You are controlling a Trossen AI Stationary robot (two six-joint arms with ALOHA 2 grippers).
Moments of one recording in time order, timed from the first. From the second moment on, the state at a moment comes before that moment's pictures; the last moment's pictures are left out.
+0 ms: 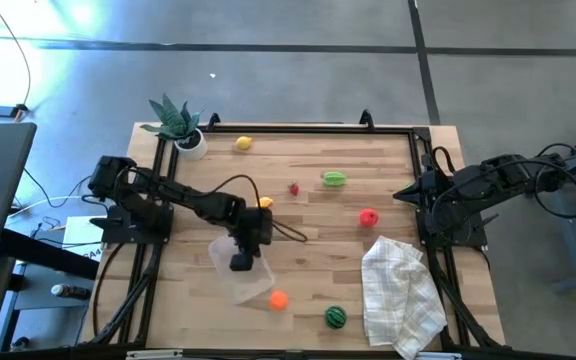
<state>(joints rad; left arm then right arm) 0.01 1.65 0.92 -0.40 0.34 -0.10 0.33 0.59 0.97 -0.95 0.36 0.18</state>
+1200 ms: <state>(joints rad) 0.00 1.80 1.60 -1.55 0.21 -0.08 0.33 0.59 0.97 -0.95 0.37 0.18</state>
